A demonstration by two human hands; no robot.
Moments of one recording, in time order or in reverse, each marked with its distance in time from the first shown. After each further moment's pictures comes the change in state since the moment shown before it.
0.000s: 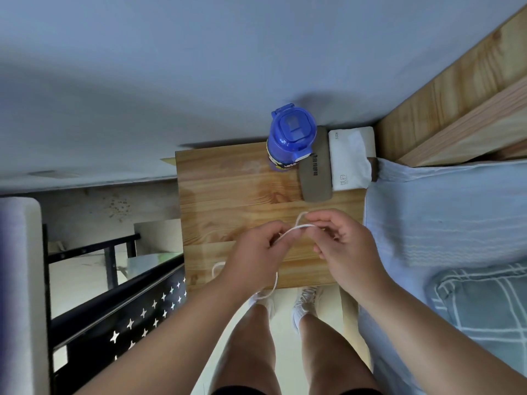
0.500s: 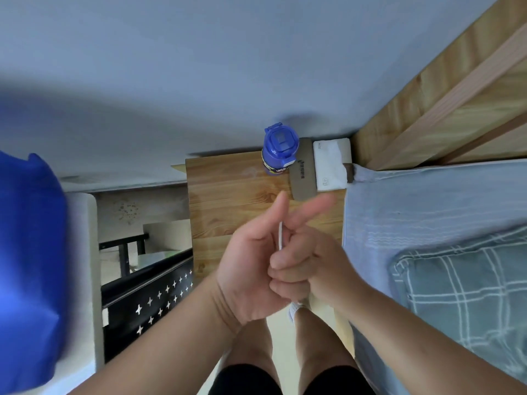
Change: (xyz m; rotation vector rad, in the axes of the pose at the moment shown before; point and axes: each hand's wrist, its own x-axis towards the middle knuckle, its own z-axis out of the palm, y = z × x) left_hand -0.086 0.137 -0.043 -1.541 -0.892 -0.155; right_hand -0.063 -0.090 -0.010 -0.051 -0.291 0.094
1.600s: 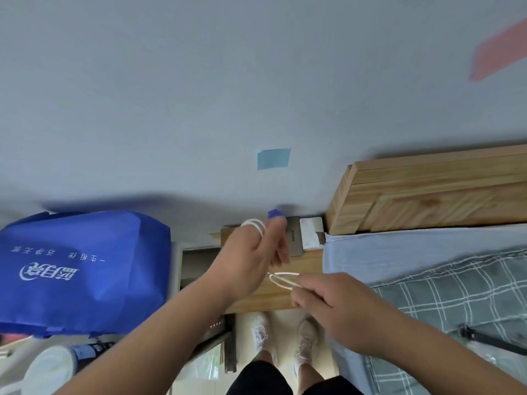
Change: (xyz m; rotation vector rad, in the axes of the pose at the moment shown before) left_hand -0.065 -0.034 0.260 1.757 0.683 0.510; right_hand -0.230 -0.201 -0.093 -0.520 -0.133 -0.343
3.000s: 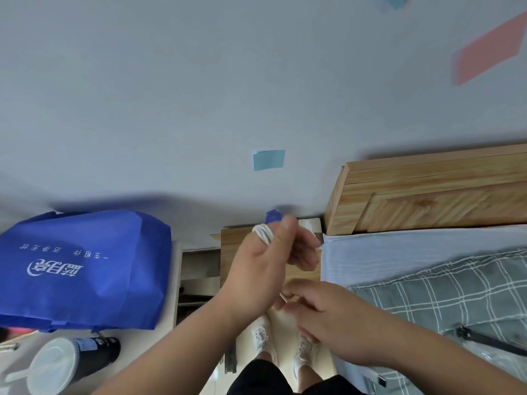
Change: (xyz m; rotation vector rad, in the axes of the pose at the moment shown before) left_hand -0.030 0.043 0.034 -0.470 0.015 -0.009; right_hand -0.020 -0.015 -0.003 0.343 -0.202 0.078
